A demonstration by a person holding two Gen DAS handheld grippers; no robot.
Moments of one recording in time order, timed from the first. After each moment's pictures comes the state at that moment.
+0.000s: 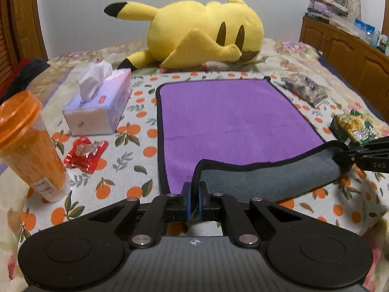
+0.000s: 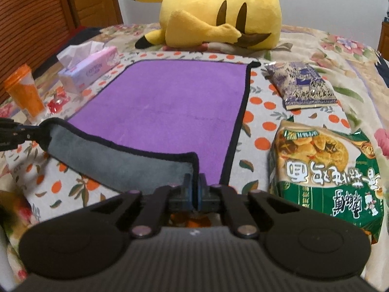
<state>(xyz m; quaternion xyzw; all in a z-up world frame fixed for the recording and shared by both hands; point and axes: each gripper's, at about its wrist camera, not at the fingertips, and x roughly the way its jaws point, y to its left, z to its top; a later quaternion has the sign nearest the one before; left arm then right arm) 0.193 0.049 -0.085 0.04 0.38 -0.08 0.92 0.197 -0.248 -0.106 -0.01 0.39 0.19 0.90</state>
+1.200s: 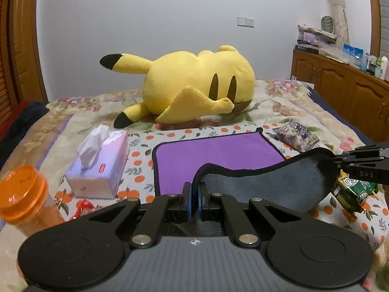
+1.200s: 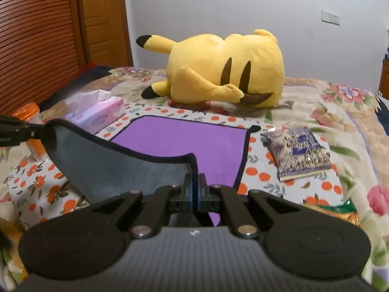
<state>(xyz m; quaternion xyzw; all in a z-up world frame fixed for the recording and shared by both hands) 0.211 0.037 -0.036 0.04 0.28 -0.10 0.95 0.216 -0.251 -0.067 -0.02 0.28 0.21 0.94</state>
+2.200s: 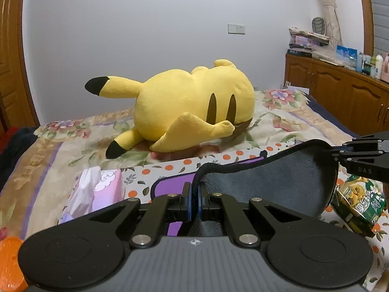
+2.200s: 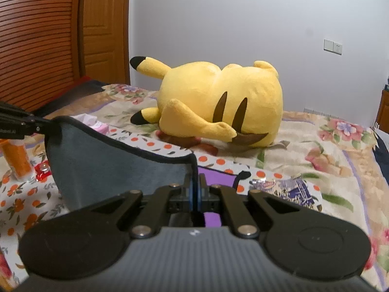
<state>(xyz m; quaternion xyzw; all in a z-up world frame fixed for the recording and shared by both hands) 0.278 0.036 -0.012 0.06 0.26 -0.13 0.95 0.264 -0.244 -0.042 -0.06 0.22 0.20 0.95</state>
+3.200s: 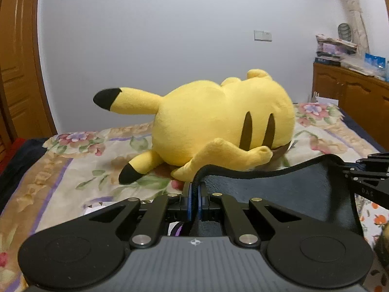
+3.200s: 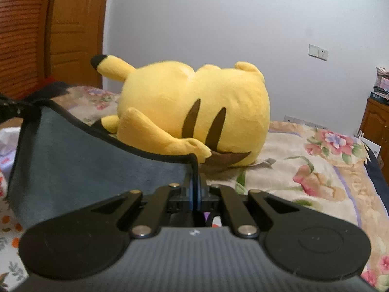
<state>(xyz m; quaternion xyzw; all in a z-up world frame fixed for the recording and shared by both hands) 0.374 0.029 -0.019 0.06 0.24 -0.06 0.97 0.352 -0.228 -0.061 -0.08 0.21 0.14 0.97</state>
